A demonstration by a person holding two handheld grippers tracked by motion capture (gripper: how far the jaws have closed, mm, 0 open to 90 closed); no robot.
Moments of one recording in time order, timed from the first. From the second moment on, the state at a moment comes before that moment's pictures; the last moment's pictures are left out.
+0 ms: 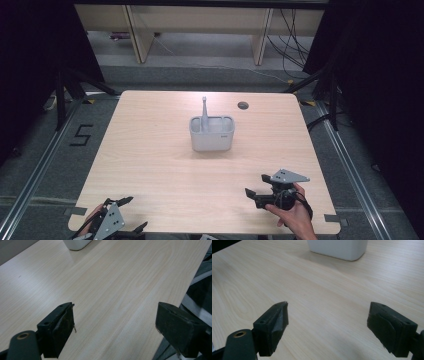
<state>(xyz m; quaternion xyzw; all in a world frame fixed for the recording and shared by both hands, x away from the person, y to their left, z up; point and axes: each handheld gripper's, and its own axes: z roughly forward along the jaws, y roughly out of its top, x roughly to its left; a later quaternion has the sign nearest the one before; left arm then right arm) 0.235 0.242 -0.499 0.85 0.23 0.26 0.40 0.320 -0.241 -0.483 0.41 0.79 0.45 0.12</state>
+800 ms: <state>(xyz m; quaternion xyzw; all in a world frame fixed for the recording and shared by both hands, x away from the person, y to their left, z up) 0.235 0.242 -0.499 0.85 0.23 0.26 0.40 0.307 -0.258 -0.487 0.38 0.83 0.38 0.16</state>
